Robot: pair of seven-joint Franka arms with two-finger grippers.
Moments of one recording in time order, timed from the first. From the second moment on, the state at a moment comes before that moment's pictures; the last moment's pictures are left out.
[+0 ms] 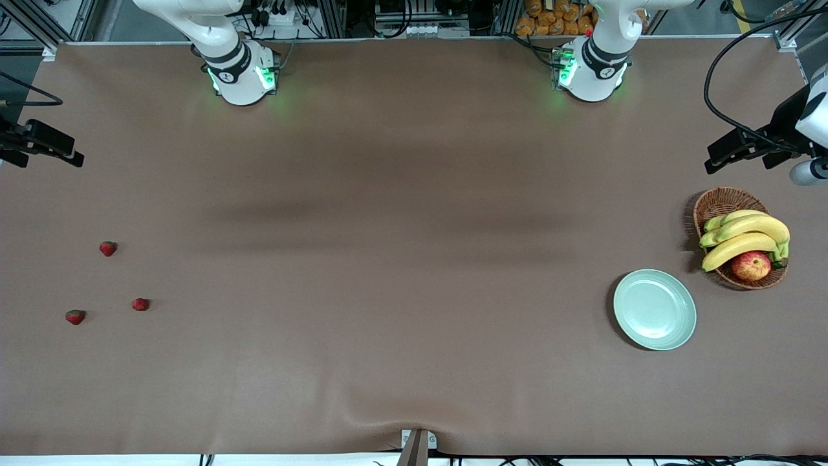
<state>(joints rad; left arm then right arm) -0.02 -0.01 -0.02 -1.57 0.00 1.53 -0.14 -0.02 -0.02 -0.08 -1.56 0.03 1.47 -0.08</state>
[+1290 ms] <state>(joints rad) -0.03 -0.01 -0.03 -1.57 0.00 1.53 -0.13 -0.02 -0.02 -0.08 -1.56 0.03 1.47 -0.08</state>
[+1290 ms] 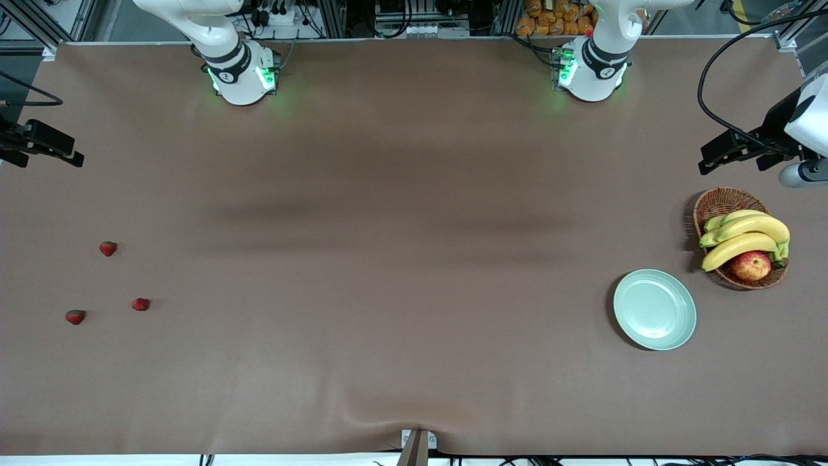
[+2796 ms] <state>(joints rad) -0.03 -0.01 -0.03 -1.58 0.00 1.53 -0.13 -0.03 0.05 -0.09 -1.56 0.01 1.53 -0.08</state>
